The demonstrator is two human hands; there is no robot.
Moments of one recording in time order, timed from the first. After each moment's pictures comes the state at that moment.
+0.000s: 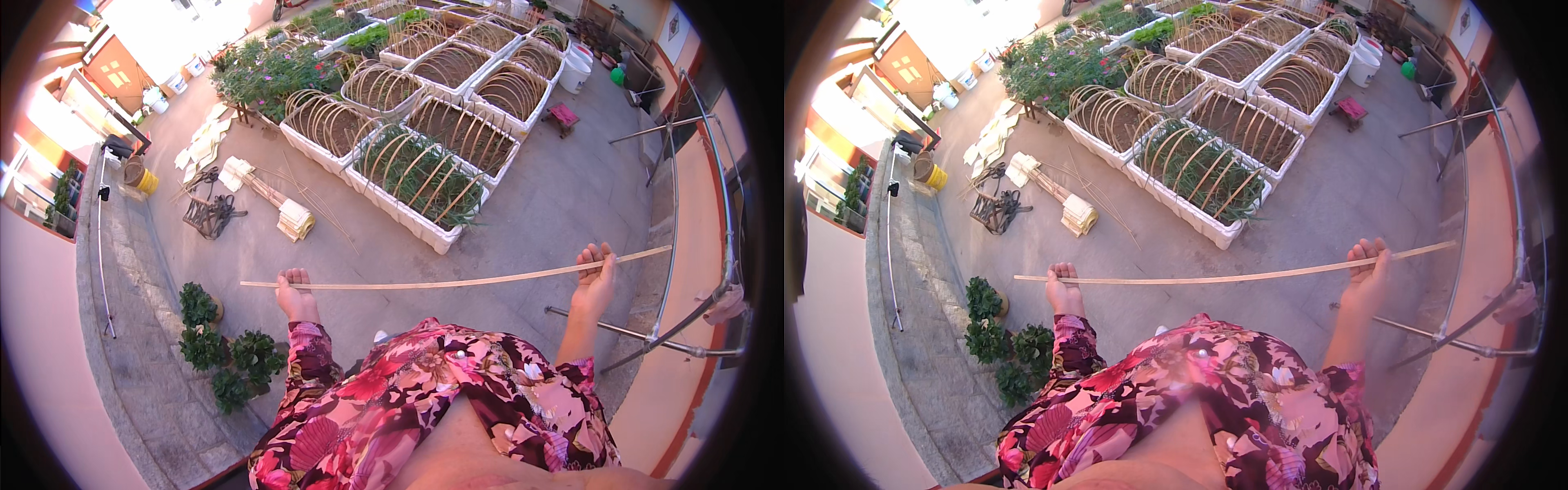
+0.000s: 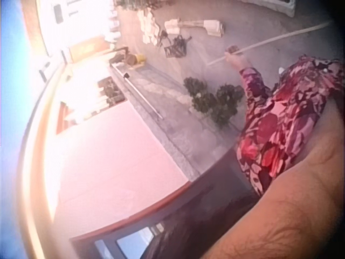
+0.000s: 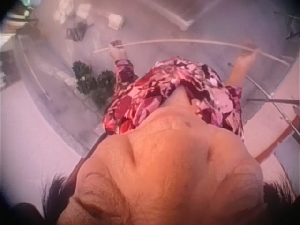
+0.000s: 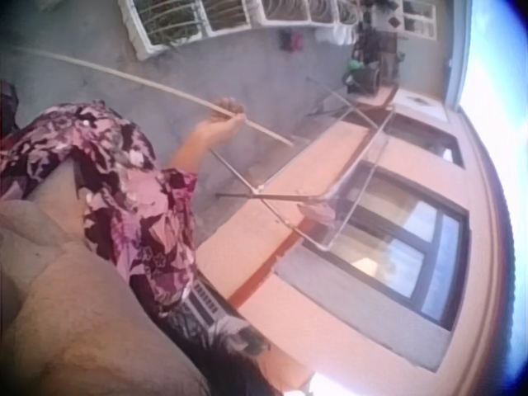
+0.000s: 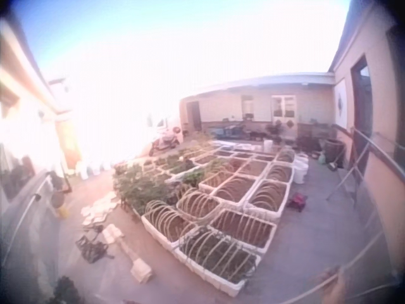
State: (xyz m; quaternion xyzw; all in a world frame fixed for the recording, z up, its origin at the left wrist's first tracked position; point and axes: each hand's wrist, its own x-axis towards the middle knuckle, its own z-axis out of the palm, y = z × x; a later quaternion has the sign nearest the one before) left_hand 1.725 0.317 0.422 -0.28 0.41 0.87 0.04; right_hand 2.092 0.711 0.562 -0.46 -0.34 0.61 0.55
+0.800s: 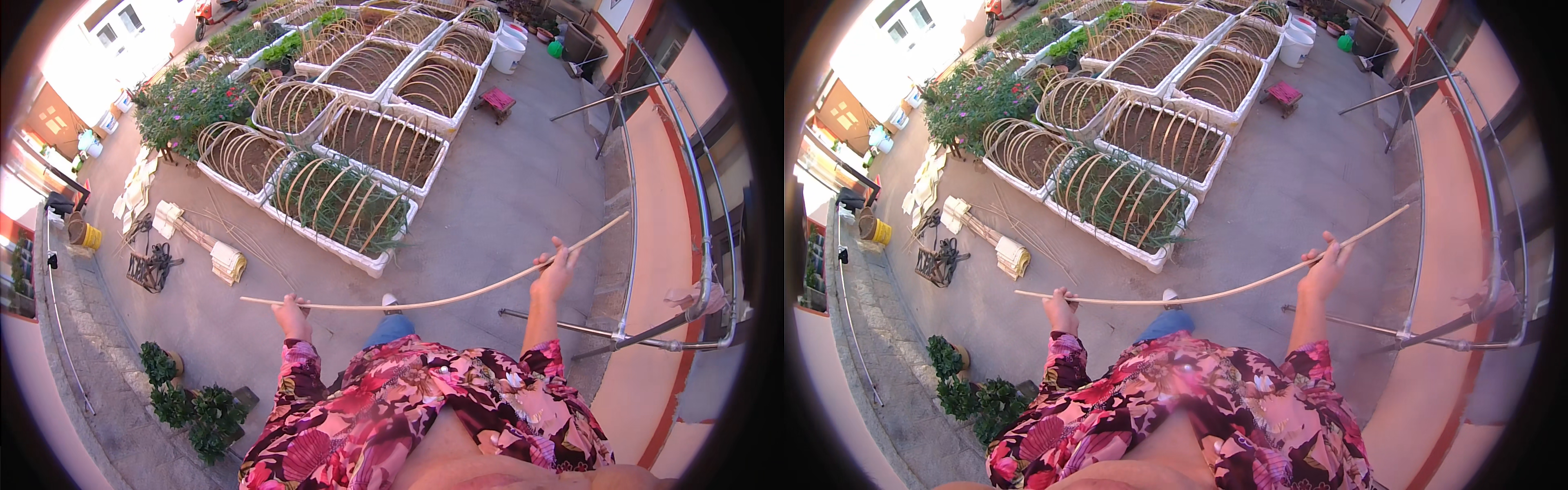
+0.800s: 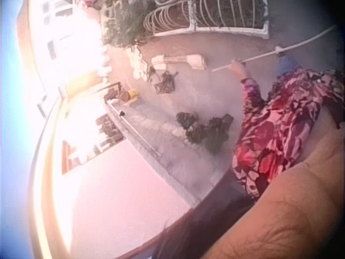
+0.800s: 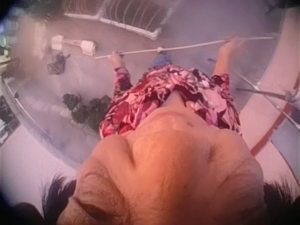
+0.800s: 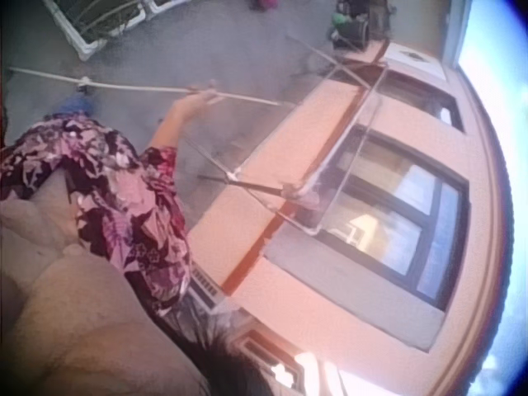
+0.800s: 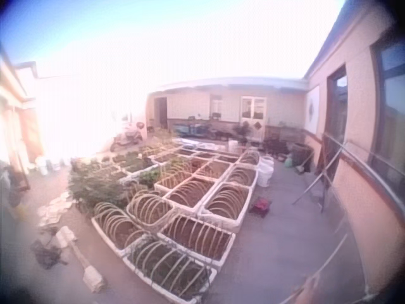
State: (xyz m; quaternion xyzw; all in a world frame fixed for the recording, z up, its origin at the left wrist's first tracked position) left_hand 1.752 0.557 0.317 -0.24 0.69 0.65 0.23; right_hand 2.087 0.905 0.469 -0.57 -0.39 0.49 0.54
